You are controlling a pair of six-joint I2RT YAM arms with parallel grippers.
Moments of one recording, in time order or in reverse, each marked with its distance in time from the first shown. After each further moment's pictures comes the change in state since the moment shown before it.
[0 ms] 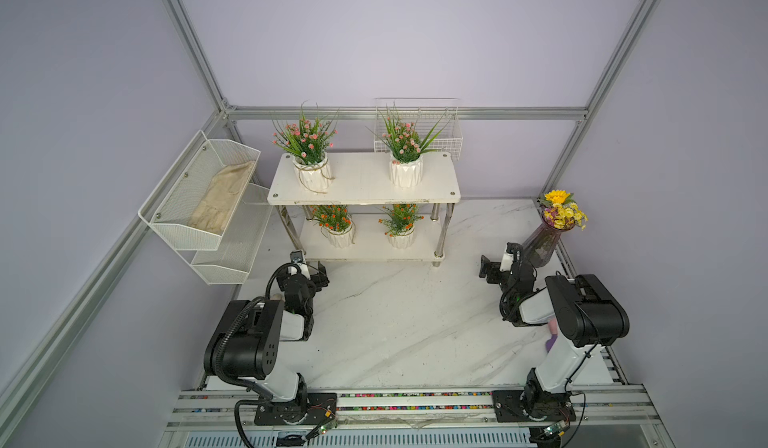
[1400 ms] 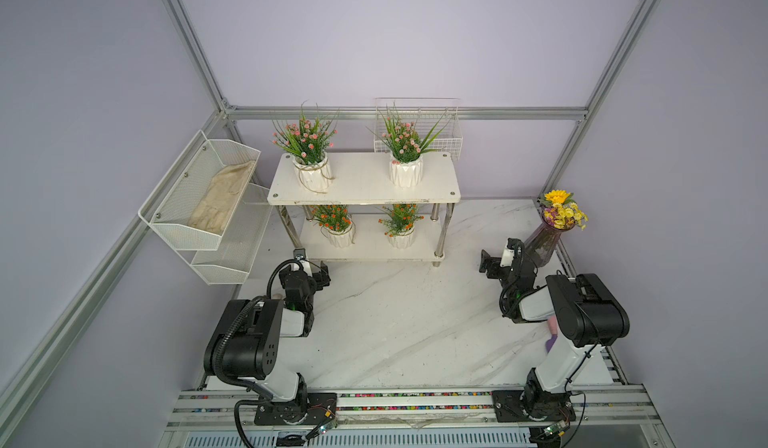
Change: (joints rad) left arm 0.000 0.000 0.023 -0.050 0.027 0.010; right arm -0.006 0.000 0.035 0.004 0.035 0.010
